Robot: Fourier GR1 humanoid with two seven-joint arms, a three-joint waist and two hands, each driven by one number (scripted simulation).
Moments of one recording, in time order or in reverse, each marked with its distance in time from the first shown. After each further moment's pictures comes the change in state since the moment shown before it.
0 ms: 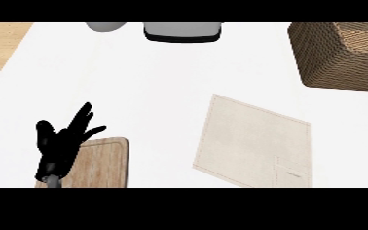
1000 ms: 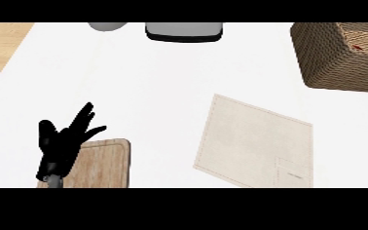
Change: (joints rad) left arm -0.003 -0.004 0.000 0.001 -0.011 -0.012 0.005; right arm 0.010 -0.172 0.035 0.325 0.142 -0.092 -0.287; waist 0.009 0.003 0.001
